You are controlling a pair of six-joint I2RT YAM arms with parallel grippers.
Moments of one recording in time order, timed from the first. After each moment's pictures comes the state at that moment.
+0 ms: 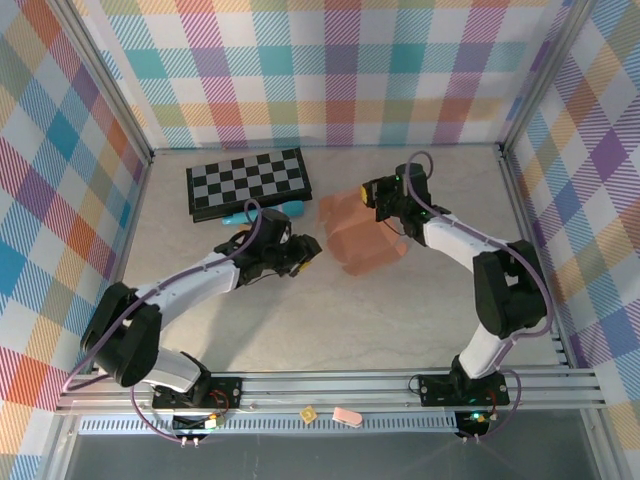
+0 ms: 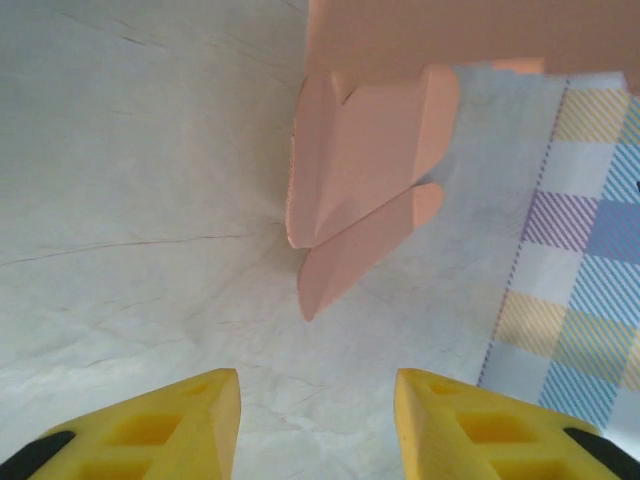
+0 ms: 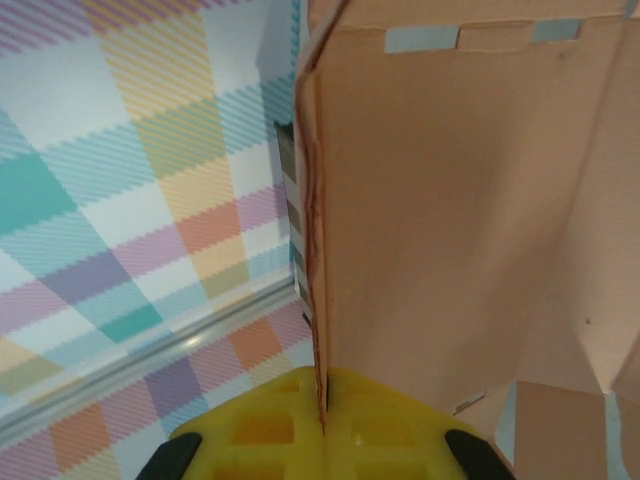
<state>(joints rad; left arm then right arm) -0.59 1.42 0.89 -0.25 0.27 -1.16 0.37 1.71 1.09 0.18 -0.28 1.64</state>
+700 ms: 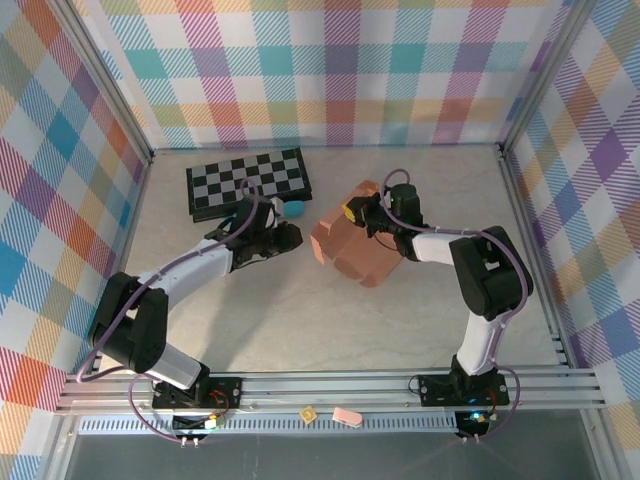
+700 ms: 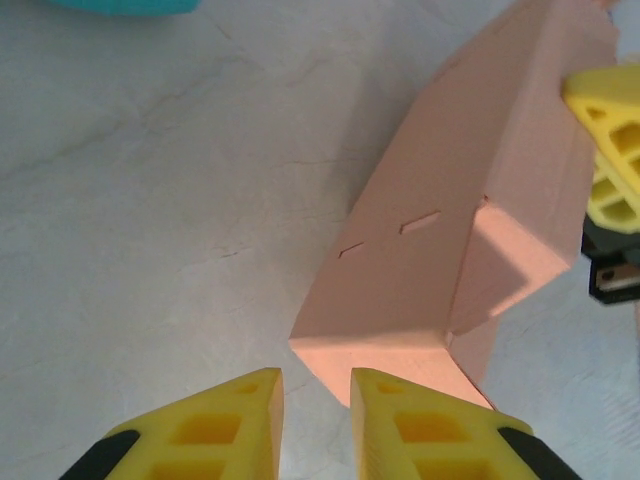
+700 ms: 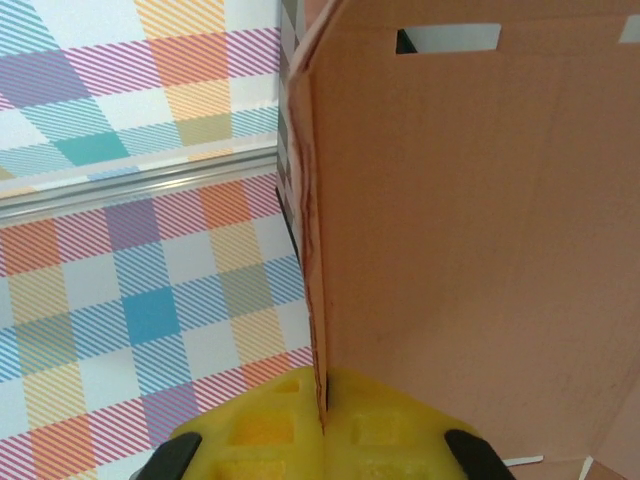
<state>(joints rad) -0.47 1.51 0.92 -0.17 0.27 -0.65 0.38 1.85 0.94 0.59 -0.54 1.47</state>
